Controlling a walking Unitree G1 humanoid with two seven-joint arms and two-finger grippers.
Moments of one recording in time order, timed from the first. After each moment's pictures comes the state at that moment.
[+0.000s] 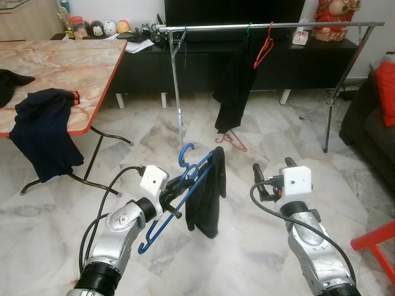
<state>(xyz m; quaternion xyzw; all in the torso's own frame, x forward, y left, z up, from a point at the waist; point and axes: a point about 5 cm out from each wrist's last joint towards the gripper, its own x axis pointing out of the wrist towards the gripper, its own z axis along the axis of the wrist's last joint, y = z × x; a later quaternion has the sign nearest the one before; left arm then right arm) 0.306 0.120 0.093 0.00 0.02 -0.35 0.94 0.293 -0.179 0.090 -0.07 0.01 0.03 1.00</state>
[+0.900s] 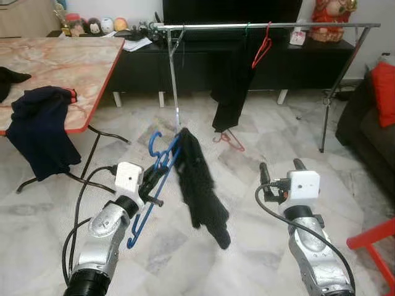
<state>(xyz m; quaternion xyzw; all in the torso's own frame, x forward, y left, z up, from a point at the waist) 0.305 0.158 0.102 0.00 -0.04 -0.21 0.98 0.287 -0.182 0.090 -0.05 -0.03 -0.01 1.00</state>
